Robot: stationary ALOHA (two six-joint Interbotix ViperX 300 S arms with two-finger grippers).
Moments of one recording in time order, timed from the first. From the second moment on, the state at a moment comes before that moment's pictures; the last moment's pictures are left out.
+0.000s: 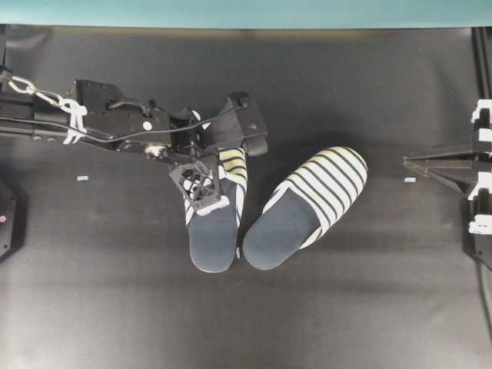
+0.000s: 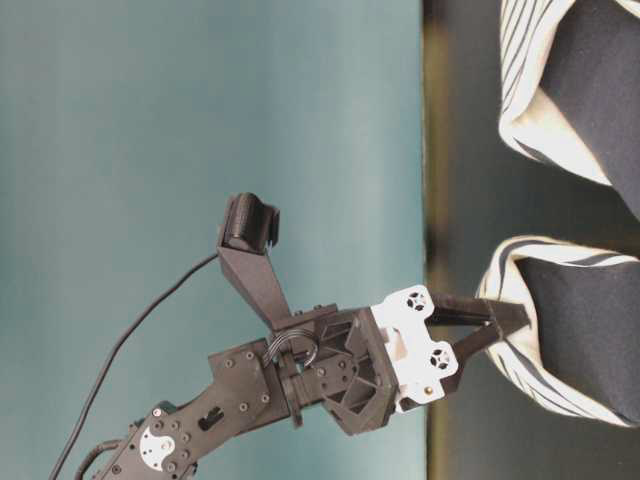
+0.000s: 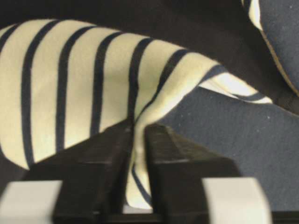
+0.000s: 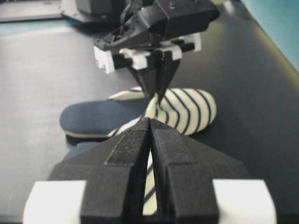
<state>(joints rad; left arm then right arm) 0.17 0.19 0.38 0.06 0.60 -0.18 -0.07 -1.09 1.25 0.02 -0.02 0.02</state>
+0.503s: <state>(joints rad) 0.15 0.15 0.39 0.06 0.57 0.00 -0.07 -1.11 1.26 0.02 -0.02 0.03</state>
